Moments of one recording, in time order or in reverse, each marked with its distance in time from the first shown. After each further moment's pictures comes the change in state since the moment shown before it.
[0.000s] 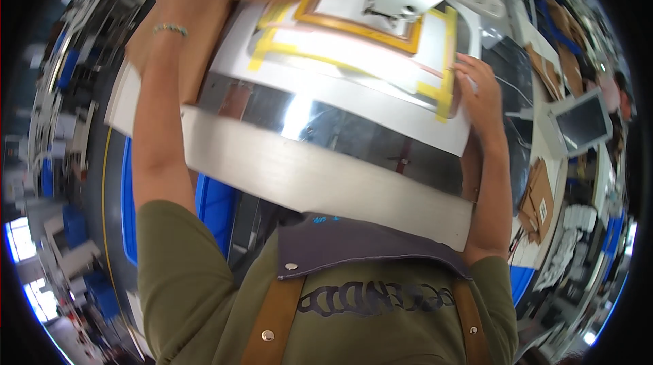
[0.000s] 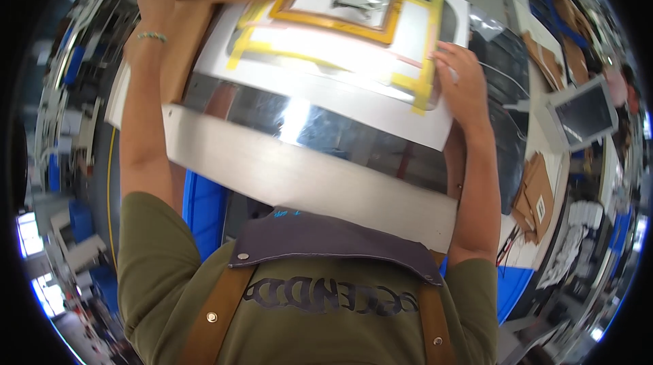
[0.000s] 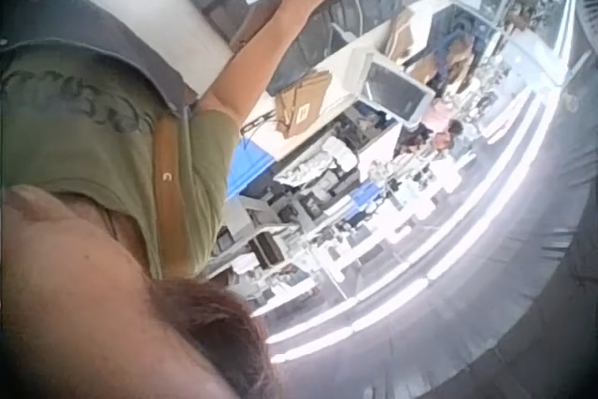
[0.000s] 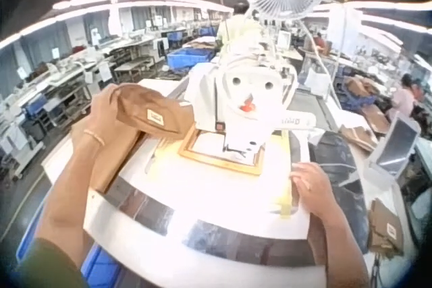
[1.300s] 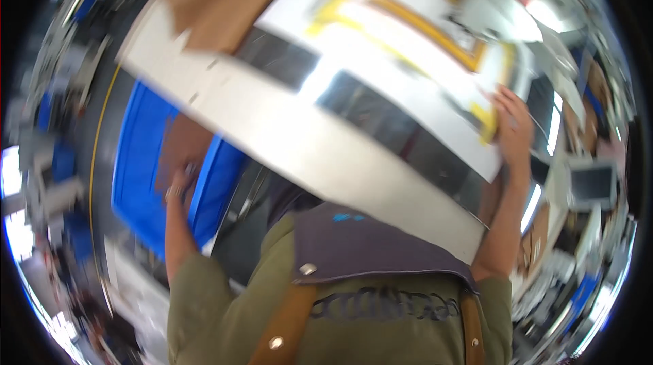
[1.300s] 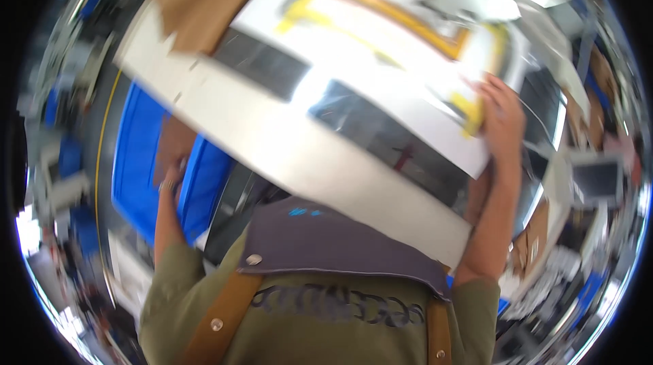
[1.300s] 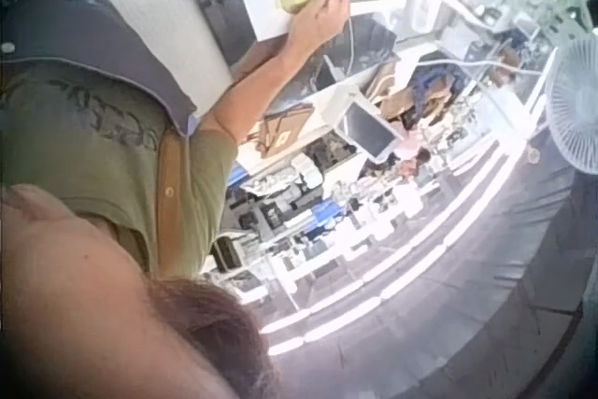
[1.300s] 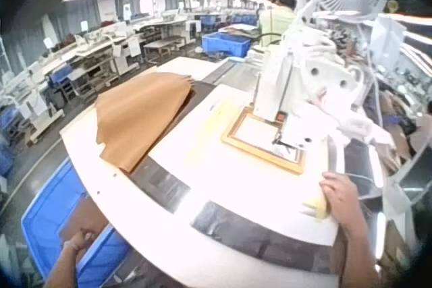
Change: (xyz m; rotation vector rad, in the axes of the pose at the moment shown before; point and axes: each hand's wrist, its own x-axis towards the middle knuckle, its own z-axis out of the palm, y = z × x) left_hand -0.617 -0.161 -0.165 -0.082 -1.173 -0.932; right_hand -0.003 -0.007 -0.014 -0.093 -0.166 0.113
